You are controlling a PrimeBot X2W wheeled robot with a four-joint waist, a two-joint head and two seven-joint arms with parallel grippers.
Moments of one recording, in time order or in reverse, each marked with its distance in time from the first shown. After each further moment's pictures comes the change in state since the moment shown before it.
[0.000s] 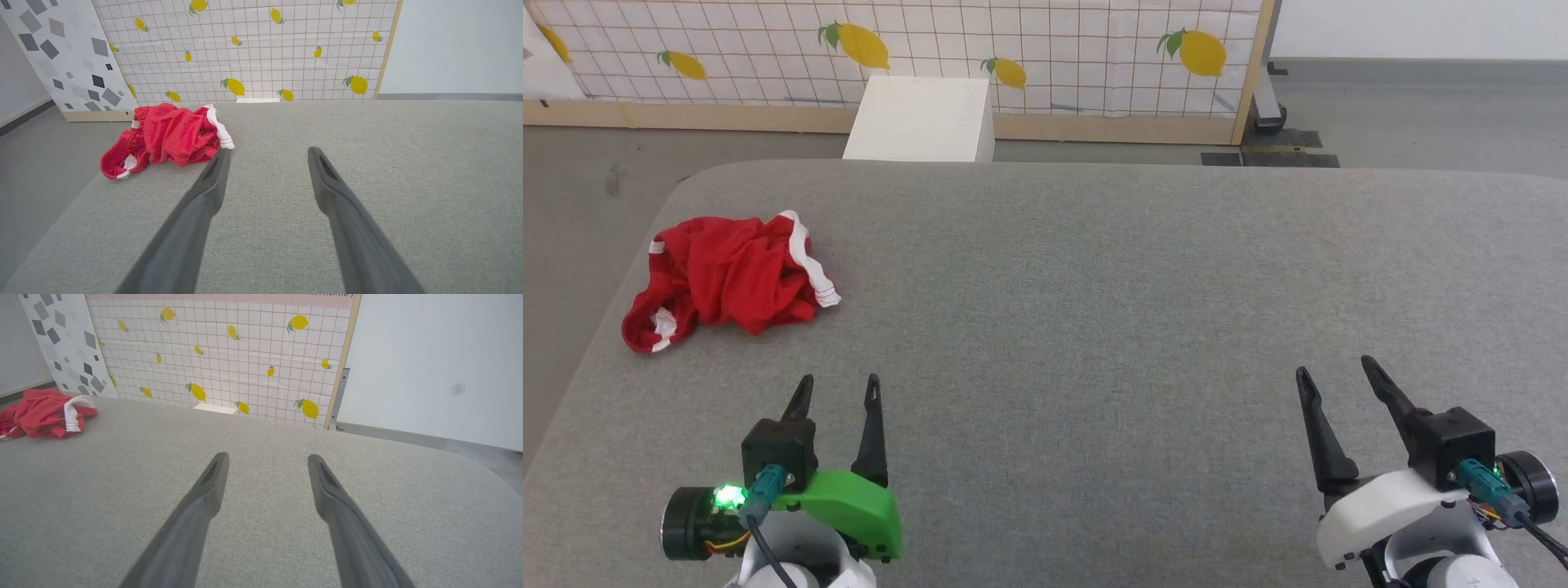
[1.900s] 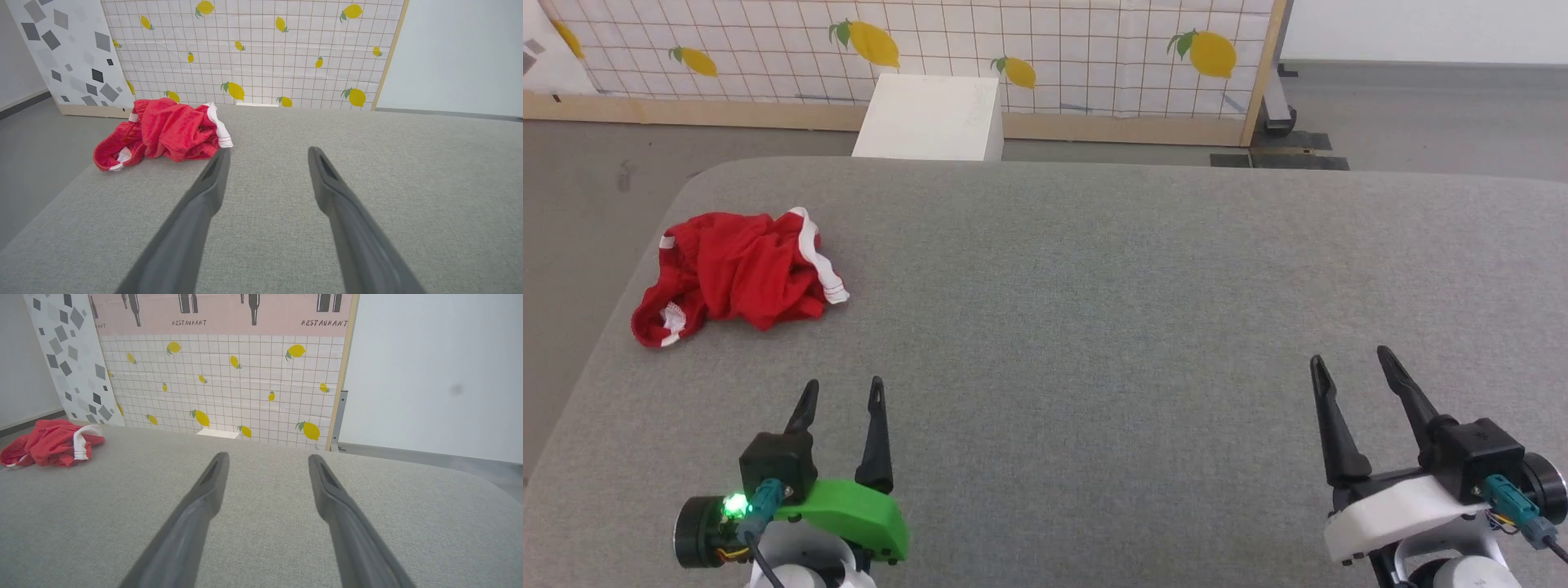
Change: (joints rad) left arm -0.017 0.002 -0.018 0.091 -0.070 0.009 -0.117; right arm 0.001 0.000 -0.015 0.013 0.032 0.000 -0.116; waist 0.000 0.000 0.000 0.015
